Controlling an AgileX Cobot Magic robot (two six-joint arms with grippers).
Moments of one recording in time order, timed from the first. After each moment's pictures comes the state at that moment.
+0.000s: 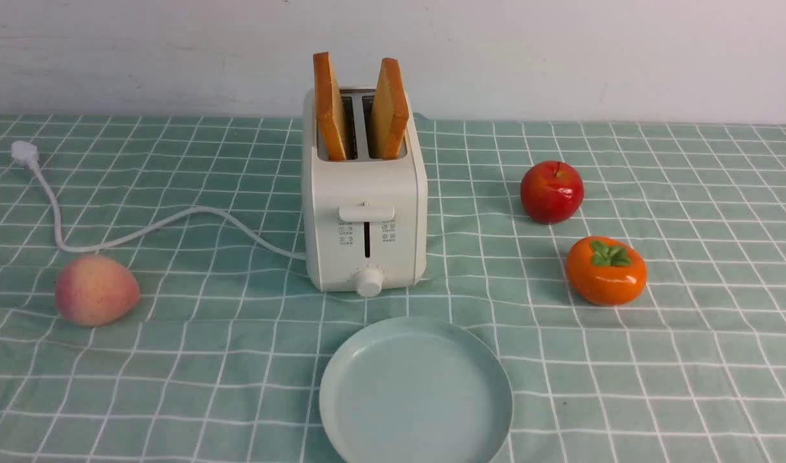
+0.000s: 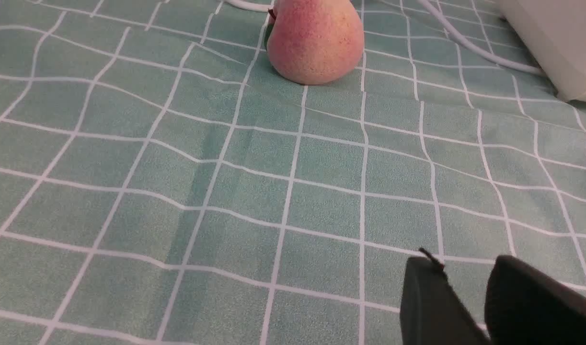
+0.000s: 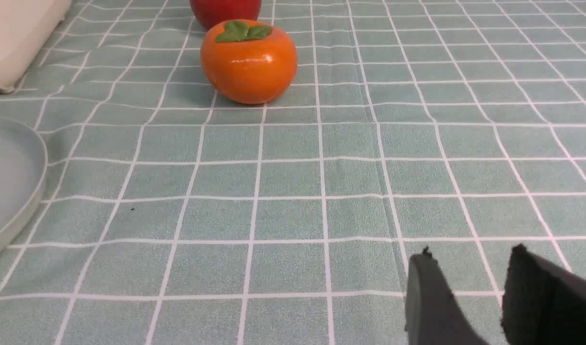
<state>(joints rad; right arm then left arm) -0.02 -0.01 0.02 0.04 0.38 -0.03 -0.02 -0.01 0.03 0.06 0.41 -0.32</state>
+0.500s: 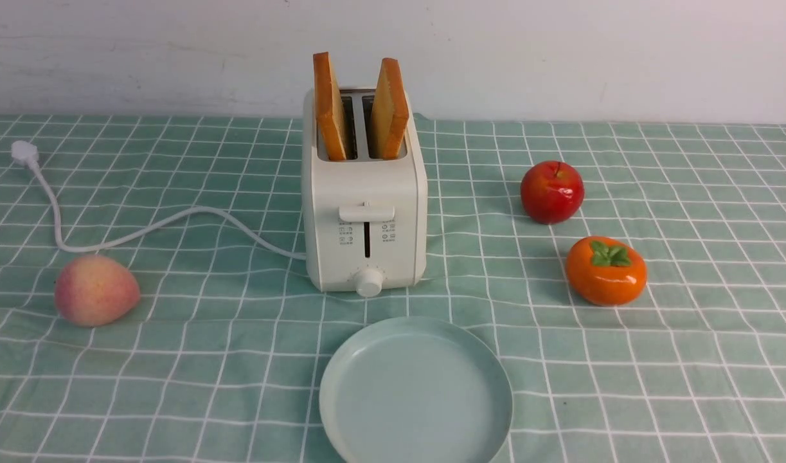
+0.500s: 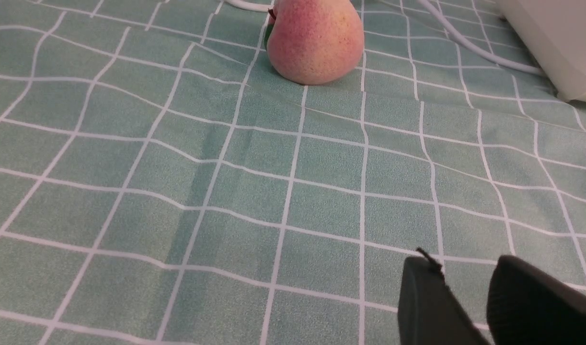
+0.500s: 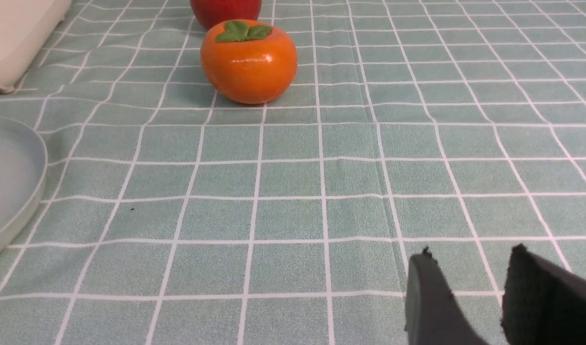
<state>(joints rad) -0.02 -0.01 0.02 0.04 0.38 -0.03 -0.02 -0.01 0.03 0.06 0.41 -0.32</state>
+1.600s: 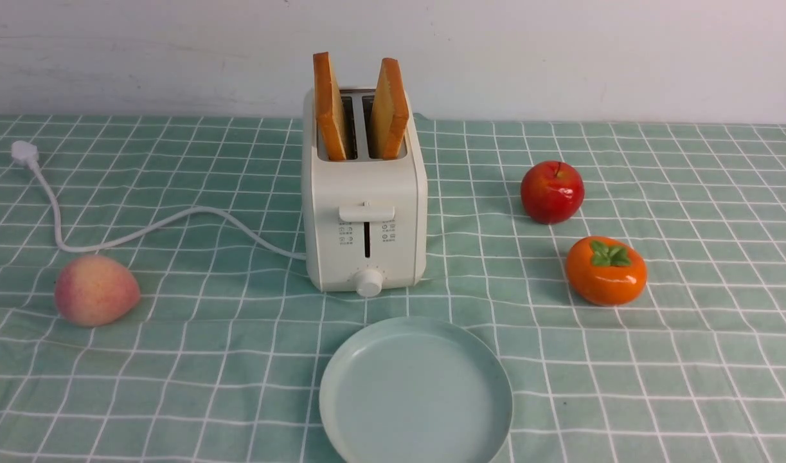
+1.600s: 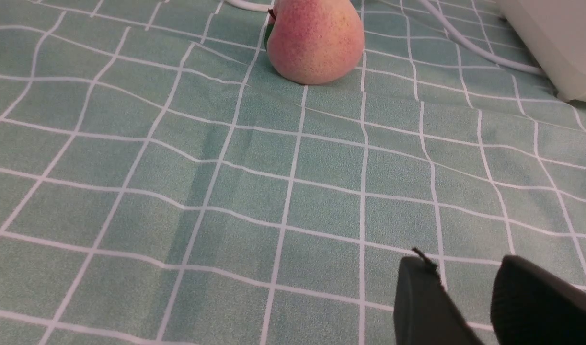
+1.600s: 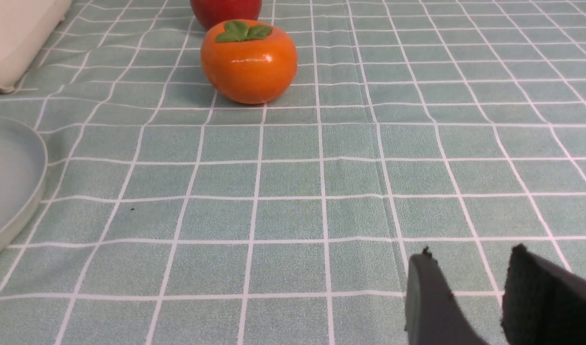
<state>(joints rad) -0.02 -0.01 0.02 0.04 0.38 -0.03 -0.02 -0.01 0.03 0.06 0.41 -0.32</state>
